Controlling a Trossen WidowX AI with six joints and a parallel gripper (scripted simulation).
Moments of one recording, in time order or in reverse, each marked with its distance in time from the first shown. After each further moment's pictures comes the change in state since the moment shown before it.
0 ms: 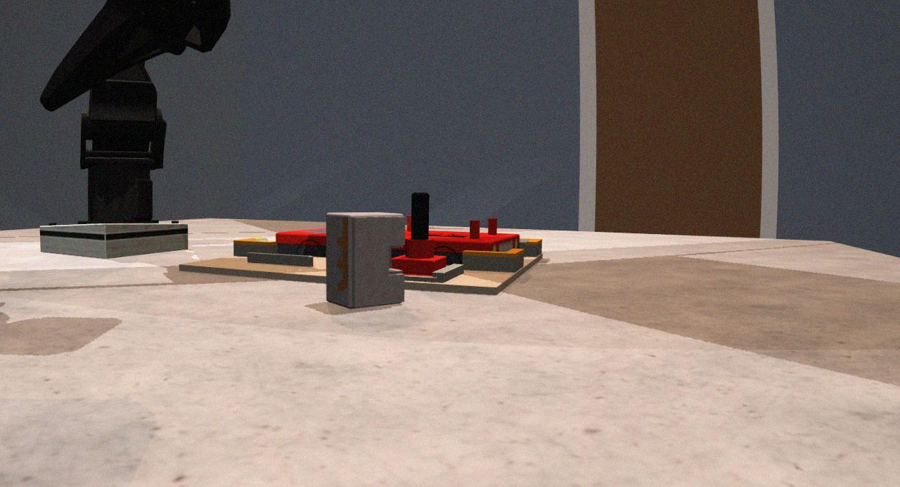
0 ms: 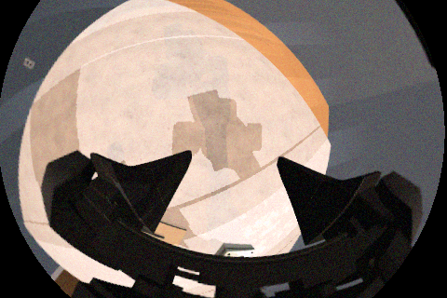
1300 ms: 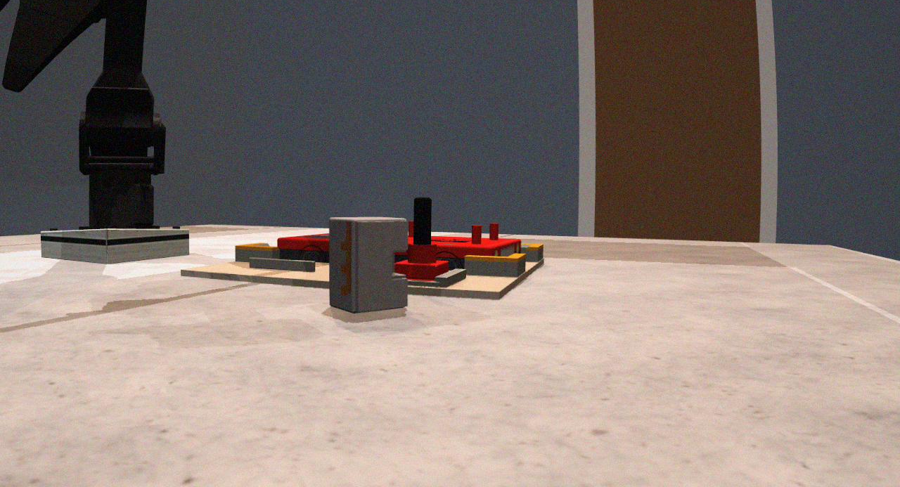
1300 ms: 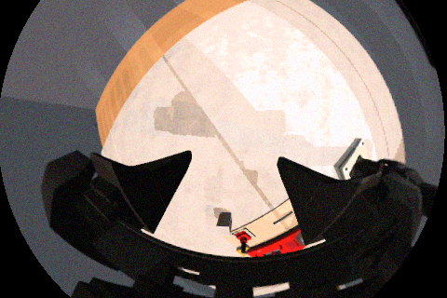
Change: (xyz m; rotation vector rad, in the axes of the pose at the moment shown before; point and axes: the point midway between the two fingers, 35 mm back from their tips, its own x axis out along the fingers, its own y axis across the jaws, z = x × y) arm -0.009 -0.008 0.001 1.276 0.284 0.035
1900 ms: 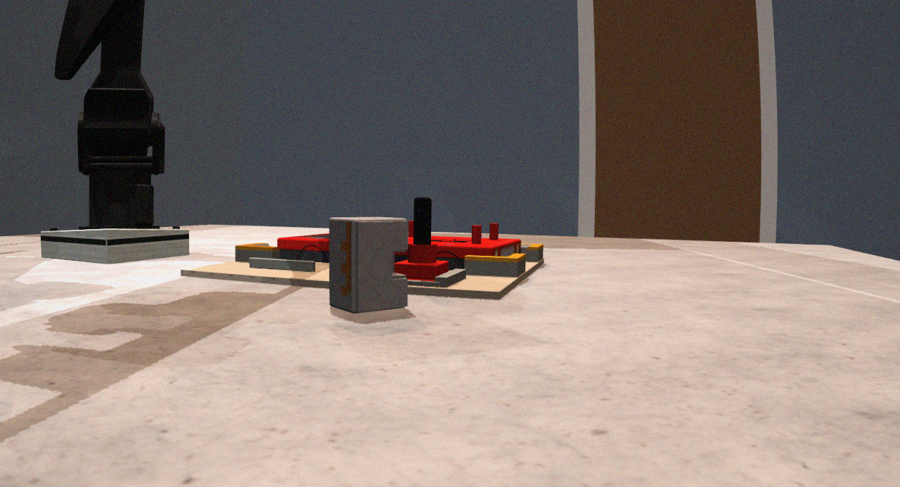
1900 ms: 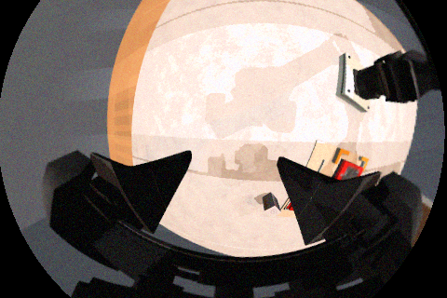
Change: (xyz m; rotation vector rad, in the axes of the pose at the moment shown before) arm -0.008 -0.002 0.002 0.603 0.095 -0.082
